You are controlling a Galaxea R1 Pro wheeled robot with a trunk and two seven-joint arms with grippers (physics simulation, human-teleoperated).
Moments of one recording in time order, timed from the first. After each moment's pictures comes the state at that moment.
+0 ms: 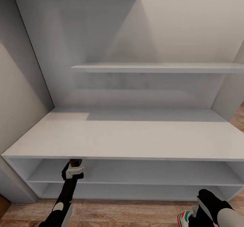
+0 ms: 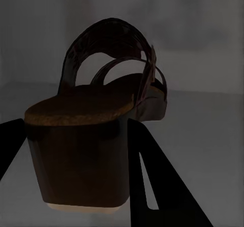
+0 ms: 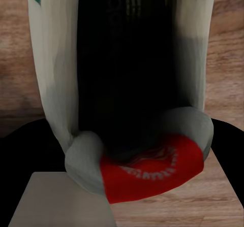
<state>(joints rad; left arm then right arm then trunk) -0.38 -0.07 0.30 -0.68 -0.15 -0.63 -0.10 -0.63 -0.27 0.07 -0.24 0.08 0.99 0.34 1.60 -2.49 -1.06</state>
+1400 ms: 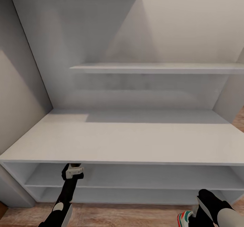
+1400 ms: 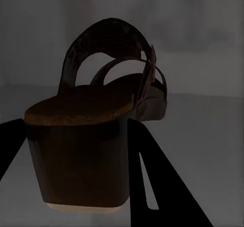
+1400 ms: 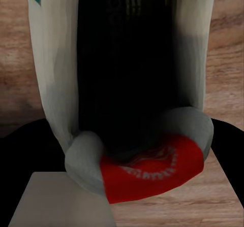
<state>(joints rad) -0.38 -0.07 0.30 -0.68 -0.15 -0.63 -0.10 -0.63 -0.27 0.07 -0.24 0.08 0.99 0.34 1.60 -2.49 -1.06</state>
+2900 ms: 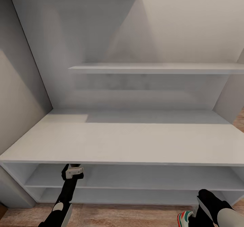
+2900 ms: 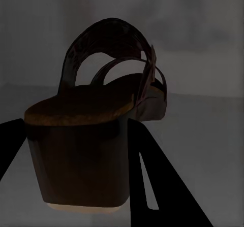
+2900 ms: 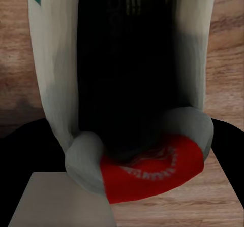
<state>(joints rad) -0.38 -0.07 0.30 -0.68 -0.15 -0.63 -0.10 -0.63 -0.27 0.07 -0.24 0.08 0.99 0.34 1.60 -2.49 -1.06</state>
